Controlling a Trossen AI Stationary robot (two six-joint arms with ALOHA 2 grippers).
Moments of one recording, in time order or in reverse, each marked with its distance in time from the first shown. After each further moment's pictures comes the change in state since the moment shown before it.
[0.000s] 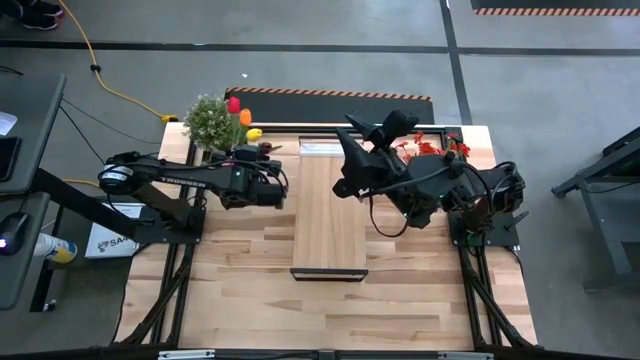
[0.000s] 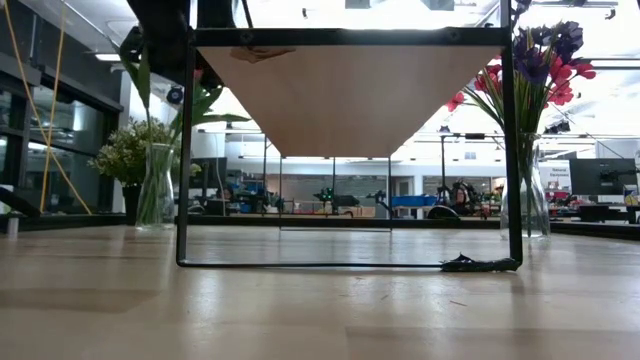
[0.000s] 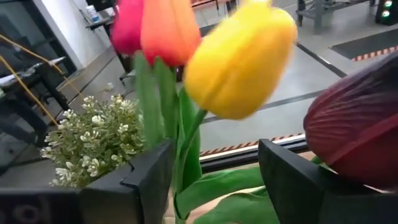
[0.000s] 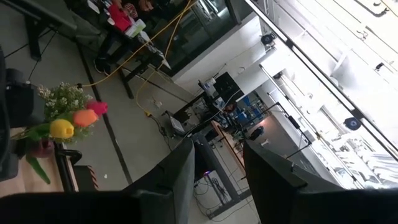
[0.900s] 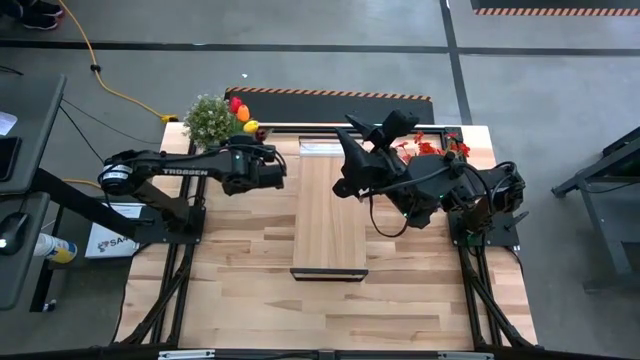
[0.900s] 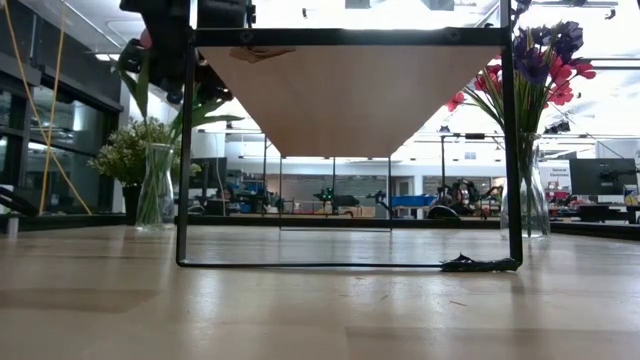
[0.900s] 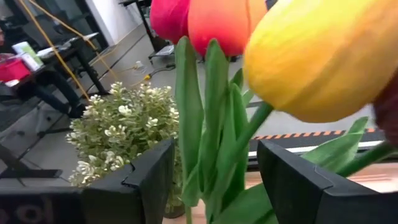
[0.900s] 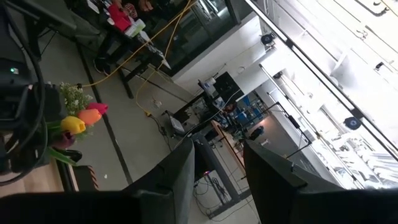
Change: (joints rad) left arm 0.159 0.000 0.000 0.003 0.042 0.000; right arm 0.000 0.000 0.000 0.000 0.002 0.002
